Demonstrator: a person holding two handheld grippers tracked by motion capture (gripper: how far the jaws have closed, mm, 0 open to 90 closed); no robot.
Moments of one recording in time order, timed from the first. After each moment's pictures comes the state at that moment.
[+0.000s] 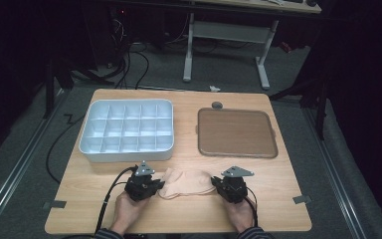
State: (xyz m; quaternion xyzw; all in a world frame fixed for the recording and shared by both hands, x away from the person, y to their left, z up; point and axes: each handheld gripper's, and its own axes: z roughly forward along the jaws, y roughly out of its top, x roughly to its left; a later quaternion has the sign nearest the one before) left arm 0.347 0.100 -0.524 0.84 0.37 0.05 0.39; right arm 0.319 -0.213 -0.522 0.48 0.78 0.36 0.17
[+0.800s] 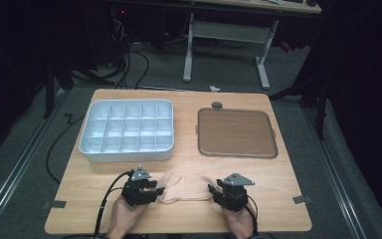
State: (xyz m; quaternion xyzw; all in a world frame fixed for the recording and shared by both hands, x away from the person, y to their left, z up) left arm 0.333 0.108 -0.525 0.83 0.39 0.06 0.40; right arm 0.297 -0.210 -0.523 0.48 0.78 0.37 0.19
